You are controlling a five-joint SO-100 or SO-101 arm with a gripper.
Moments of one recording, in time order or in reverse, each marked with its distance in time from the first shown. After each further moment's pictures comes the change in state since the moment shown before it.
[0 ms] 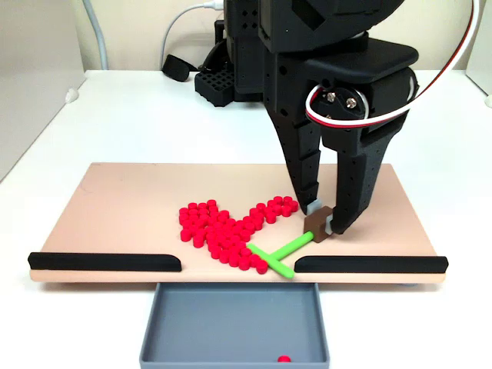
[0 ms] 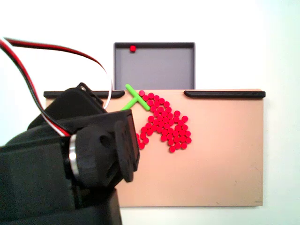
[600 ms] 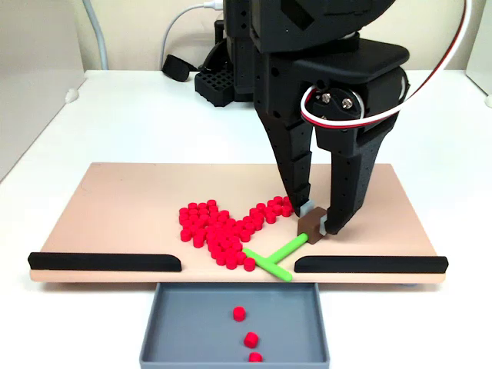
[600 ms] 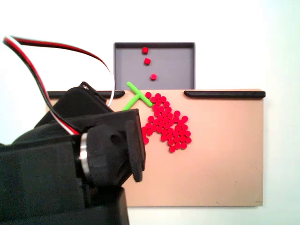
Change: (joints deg) arm 0.5 0.0 -0.1 0.0 -4.8
